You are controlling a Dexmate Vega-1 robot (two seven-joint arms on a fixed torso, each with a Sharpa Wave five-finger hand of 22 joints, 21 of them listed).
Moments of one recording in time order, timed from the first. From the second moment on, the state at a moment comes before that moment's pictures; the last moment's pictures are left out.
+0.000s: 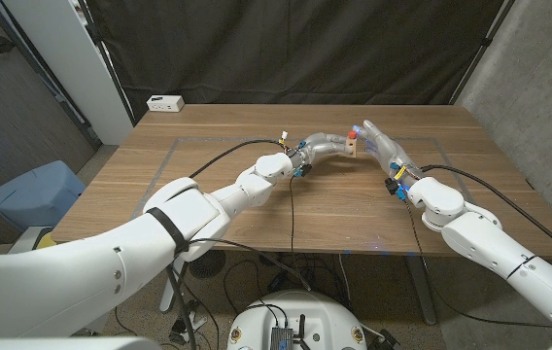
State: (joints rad) left arm 0.26 -0.06 0.78 -0.40 -0.30 -0.49 -0.28; left_hand 0.97 0.05 0.32 -0.19 0.24 0.89 -0.13 0.20 0.20 0.88 -0.21 0.22 0.53 0.48 -0.05 0.20 0.18 0.14 0.21 0.19 0.17; right arm -1.07 -0.78 -0.34 -1.83 0.52 0.01 -0.15; right_hand 0.13 0.11 0.14 0.01 0.22 0.39 -0.12 0.18 0.18 -0.17 0.06 0.19 0.18 -0.17 0.17 0.20 0.20 -0.10 0.17 0.19 0.17
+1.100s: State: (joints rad) left arm 0.27 -0.05 0.78 -0.42 -0.29 -0.50 -0.29; left_hand 0.97 0.06 0.32 -0.19 0.24 0.88 -0.14 0.20 0.20 0.88 -0.21 0.22 0.53 0.48 -0.05 0.20 0.18 0.14 0.21 0.19 0.17; right arm -1.07 -0.76 -0.32 -1.83 0.51 0.03 -0.18; right_hand 0.13 0.11 0.14 0.01 0.22 0.39 -0.12 0.18 0.18 -0.17 0.06 0.19 0.18 -0.17 0.17 0.20 0.20 -0.10 0.17 0.19 0.17
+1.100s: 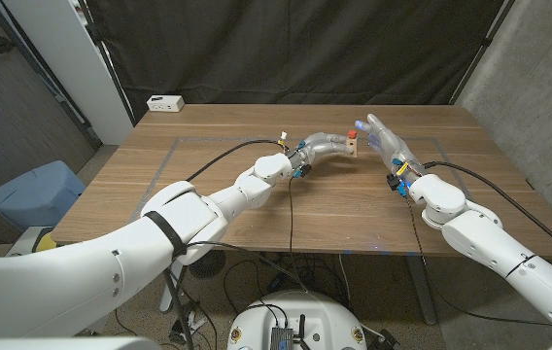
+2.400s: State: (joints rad) left arm 0.27 -0.04 0.77 -0.43 -0.30 -0.50 -0.31; left_hand 0.97 0.06 0.32 -0.19 0.24 0.88 -0.13 0.20 0.20 0.87 -0.21 0.22 0.53 0.48 -0.05 0.20 0.18 0.14 0.21 0.19 0.17; right arm -1.06 -0.75 -0.34 -1.83 0.52 0.00 -0.18; right_hand 0.13 0.11 0.14 0.02 0.22 0.39 -0.12 0.18 0.18 -0.17 0.06 0.19 0.18 -0.17 0.17 0.20 0.20 -0.10 0.17 0.19 0.17
